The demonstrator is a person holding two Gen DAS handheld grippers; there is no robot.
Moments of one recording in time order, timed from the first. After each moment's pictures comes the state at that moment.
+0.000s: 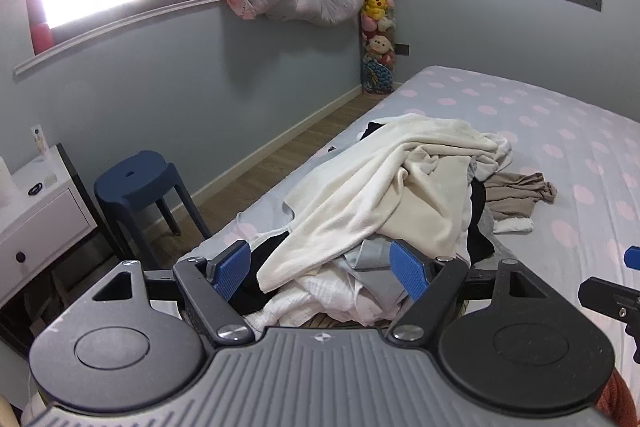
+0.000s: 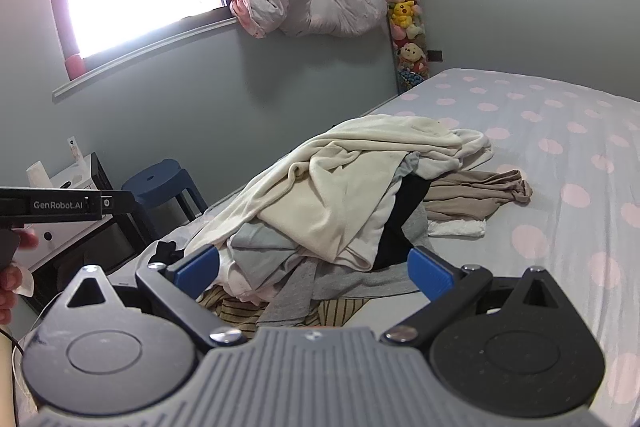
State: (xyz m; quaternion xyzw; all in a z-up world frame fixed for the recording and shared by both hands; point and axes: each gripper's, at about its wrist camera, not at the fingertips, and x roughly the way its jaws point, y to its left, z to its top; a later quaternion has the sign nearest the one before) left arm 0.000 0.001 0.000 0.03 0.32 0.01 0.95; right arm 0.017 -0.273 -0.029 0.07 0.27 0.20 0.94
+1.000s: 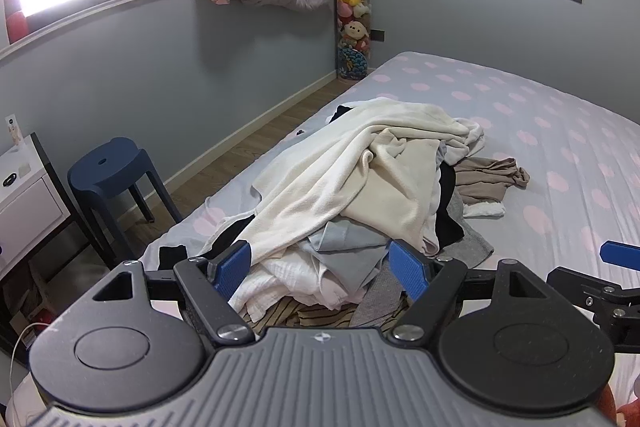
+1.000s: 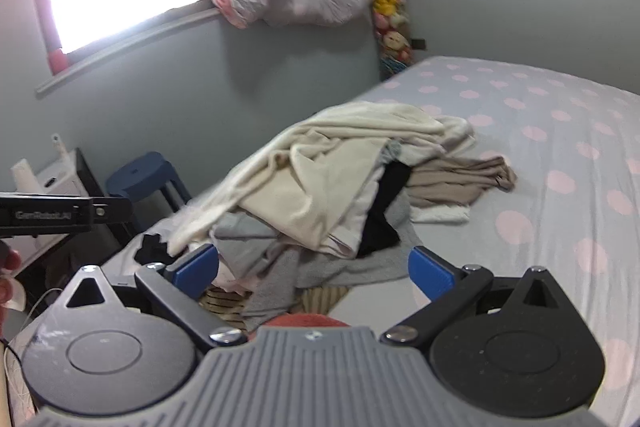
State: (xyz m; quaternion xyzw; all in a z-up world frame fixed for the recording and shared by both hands) left arm 0.001 -0.015 -0.006 0.02 0.34 -0.01 0.94; right arm 0.016 -0.278 -0.033 0.06 0.29 0.17 0.94
